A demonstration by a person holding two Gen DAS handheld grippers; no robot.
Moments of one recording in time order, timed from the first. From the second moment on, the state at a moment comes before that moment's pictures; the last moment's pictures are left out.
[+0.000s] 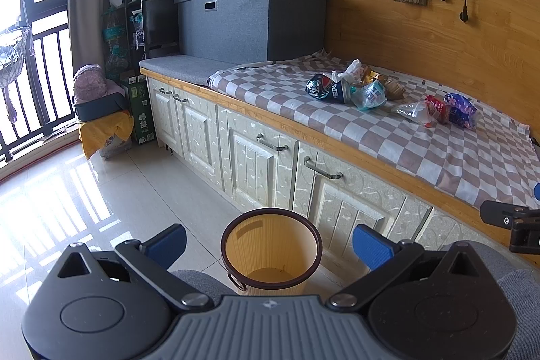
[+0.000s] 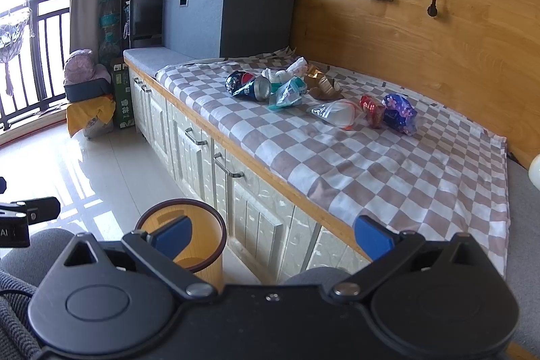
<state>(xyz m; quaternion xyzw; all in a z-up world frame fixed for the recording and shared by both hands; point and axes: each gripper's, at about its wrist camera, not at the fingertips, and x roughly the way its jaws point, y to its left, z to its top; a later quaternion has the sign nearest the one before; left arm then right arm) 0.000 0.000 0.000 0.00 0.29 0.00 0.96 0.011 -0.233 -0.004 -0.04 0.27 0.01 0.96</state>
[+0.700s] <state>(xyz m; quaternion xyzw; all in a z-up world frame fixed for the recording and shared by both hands) 0.000 0.000 0.000 0.00 0.29 0.00 0.96 0.011 -0.235 -0.002 -0.04 0.27 0.01 0.96</state>
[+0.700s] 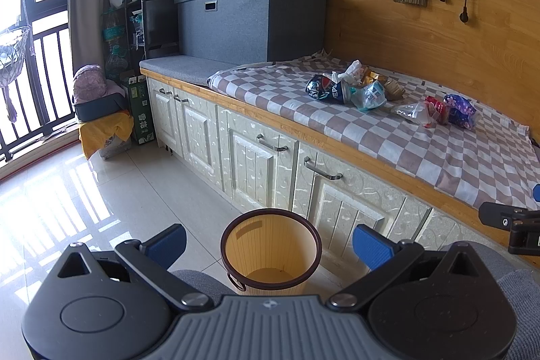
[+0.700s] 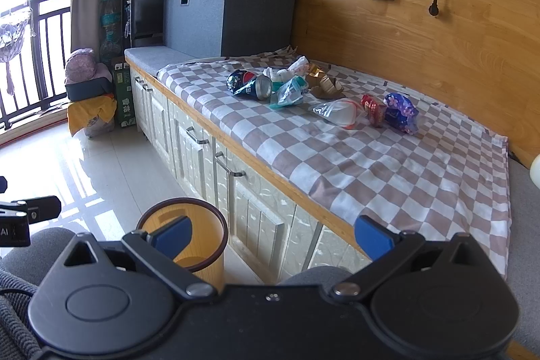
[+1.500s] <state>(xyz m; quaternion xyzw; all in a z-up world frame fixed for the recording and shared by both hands) 0.018 -0.013 0.025 -0.01 0.24 -0.02 0.97 0.017 -0.245 0.023 -0.02 0.24 0.02 0.97</state>
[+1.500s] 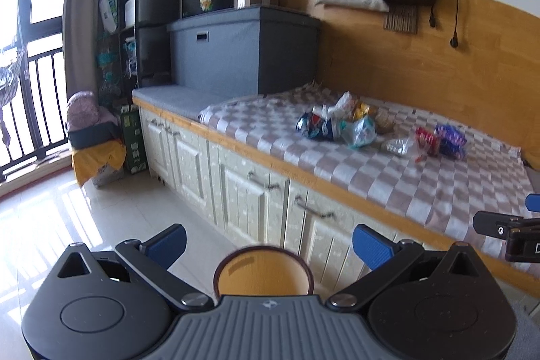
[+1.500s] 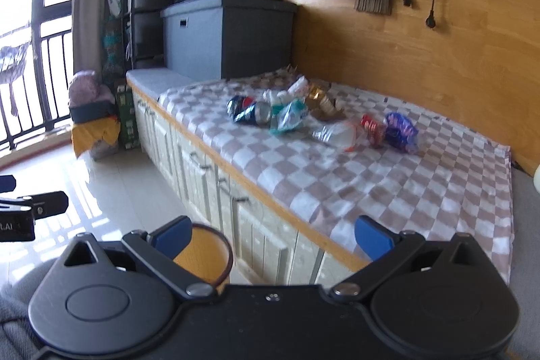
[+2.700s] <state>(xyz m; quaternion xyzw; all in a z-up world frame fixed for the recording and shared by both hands) 0.325 -0.121 0.071 -0.02 0.21 -0.10 0.97 0.322 -0.378 0.029 0.24 0.24 -0.14 0.93</state>
